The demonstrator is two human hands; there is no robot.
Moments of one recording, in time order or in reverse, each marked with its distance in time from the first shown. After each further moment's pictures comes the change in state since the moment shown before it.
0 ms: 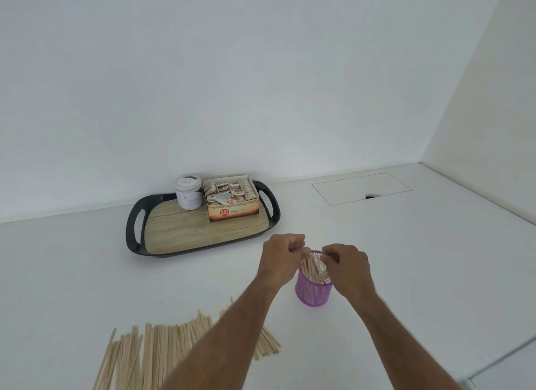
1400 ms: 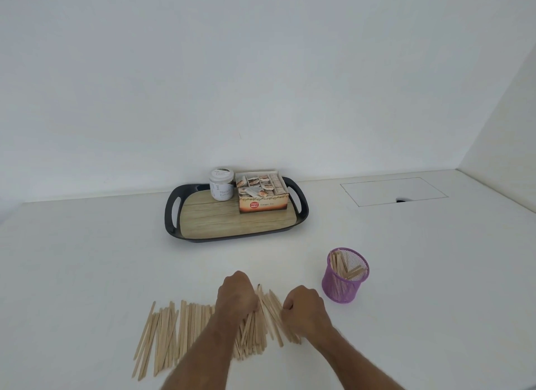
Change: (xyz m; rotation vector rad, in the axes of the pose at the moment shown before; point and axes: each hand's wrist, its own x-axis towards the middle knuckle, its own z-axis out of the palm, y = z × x) left_hand -0.061 -0.084 -0.100 0.652 0.003 -0.528; right_hand -0.074 -0.041 0.115 -0.213 -0.520 -0.054
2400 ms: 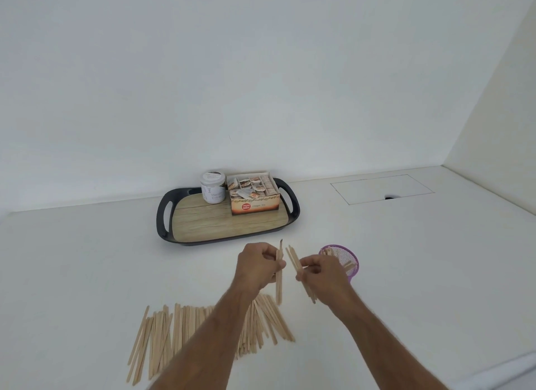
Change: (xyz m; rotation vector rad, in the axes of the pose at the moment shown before) left_hand -0.014 0.057 -0.016 -0.713 0.012 0.225; right_hand -0.010 0.008 -0.074 0.626 0.204 0.050
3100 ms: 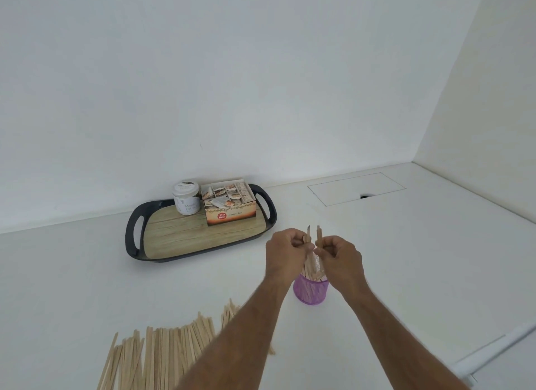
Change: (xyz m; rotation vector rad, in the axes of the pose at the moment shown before) left_hand 0.010 0.052 0.097 -0.003 -0.024 0.270; right_hand 0.028 0.013 -0.069 -0.031 0.324 -0.081
